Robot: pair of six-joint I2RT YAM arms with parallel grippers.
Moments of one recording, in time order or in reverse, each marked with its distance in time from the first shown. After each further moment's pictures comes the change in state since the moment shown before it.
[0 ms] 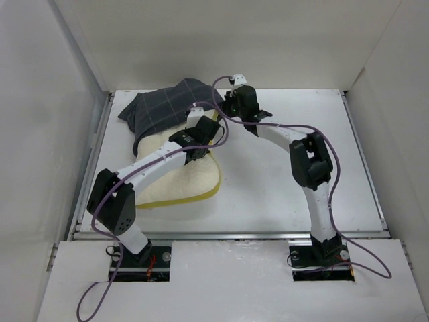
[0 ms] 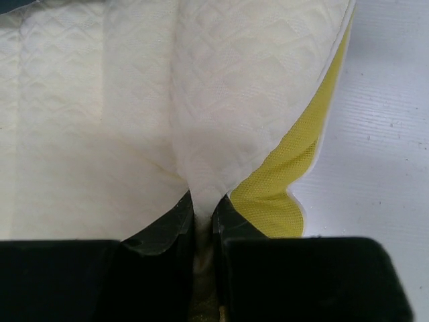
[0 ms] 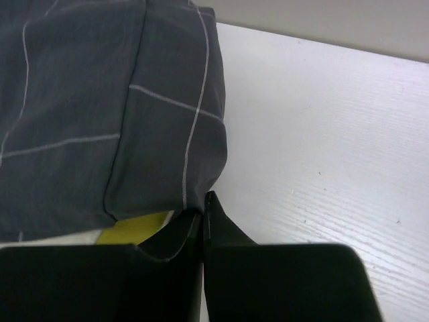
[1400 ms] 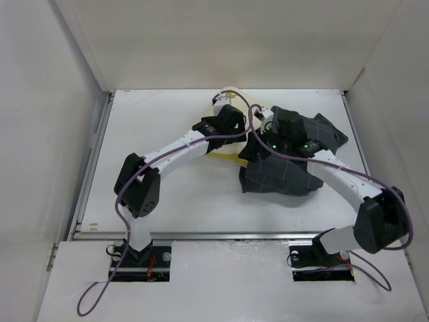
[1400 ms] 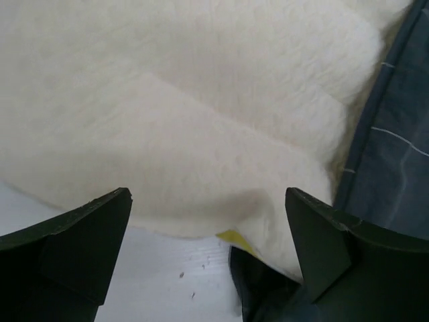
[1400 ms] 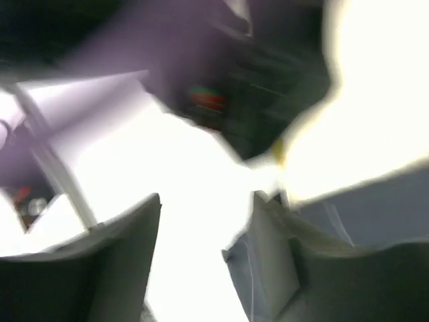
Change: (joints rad) left arm -0.060 0.301 0.304 0.143 0.196 -0.045; right arm -0.050 -0.802 -0.717 -0.309 -0.569 -0.042
